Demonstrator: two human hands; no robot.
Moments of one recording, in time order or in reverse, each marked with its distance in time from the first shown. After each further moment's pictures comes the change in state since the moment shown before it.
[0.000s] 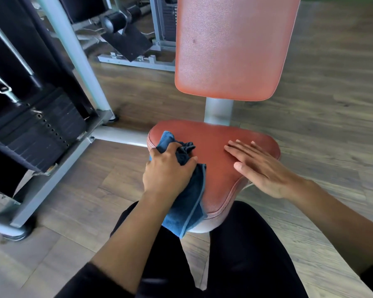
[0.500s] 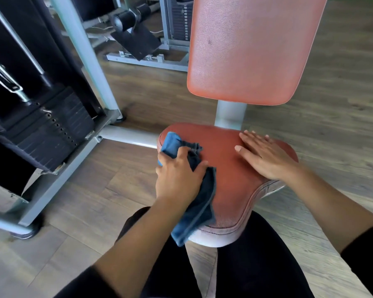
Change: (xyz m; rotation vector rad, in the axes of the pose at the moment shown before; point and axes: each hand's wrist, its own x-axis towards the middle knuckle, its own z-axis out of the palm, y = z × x) left_hand 0.011 -0.005 0.002 -0.087 -0.083 -0.055; right_hand 0.064 0.006 -0.005 -0.073 -0.080 0.337
